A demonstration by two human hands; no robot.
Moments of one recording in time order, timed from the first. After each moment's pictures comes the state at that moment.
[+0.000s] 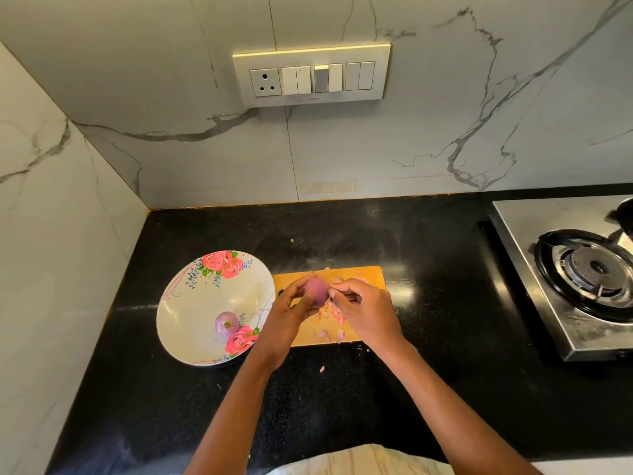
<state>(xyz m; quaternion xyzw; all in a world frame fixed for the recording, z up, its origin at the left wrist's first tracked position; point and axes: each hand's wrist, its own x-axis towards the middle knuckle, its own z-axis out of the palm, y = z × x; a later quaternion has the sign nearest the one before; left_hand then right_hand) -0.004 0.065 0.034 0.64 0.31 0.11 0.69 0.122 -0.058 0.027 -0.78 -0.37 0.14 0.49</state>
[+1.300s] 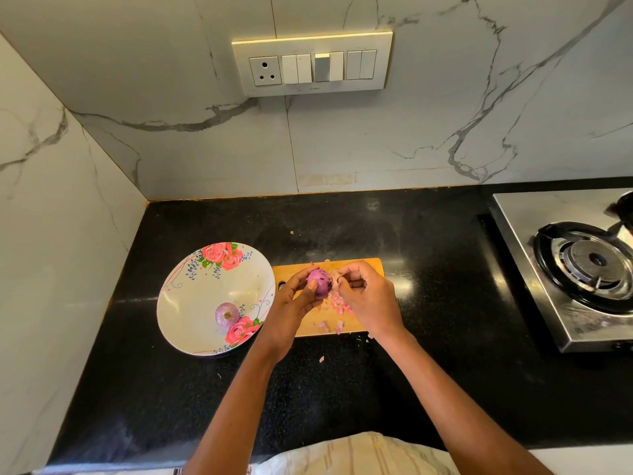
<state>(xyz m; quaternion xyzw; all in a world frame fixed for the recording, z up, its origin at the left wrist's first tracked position) -0.003 0.061 0.029 0.62 0.31 0.11 0.72 0.126 -0.058 0.027 -0.79 -0.30 0.16 0.51</state>
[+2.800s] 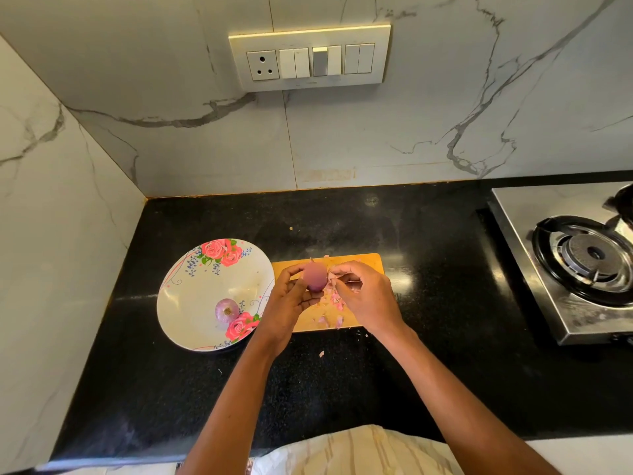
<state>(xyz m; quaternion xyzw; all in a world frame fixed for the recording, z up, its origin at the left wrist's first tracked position) -0.004 0.061 0.035 0.58 0.35 0.12 0.73 0.124 -0.061 0.027 -0.78 -0.38 0.12 0.48</state>
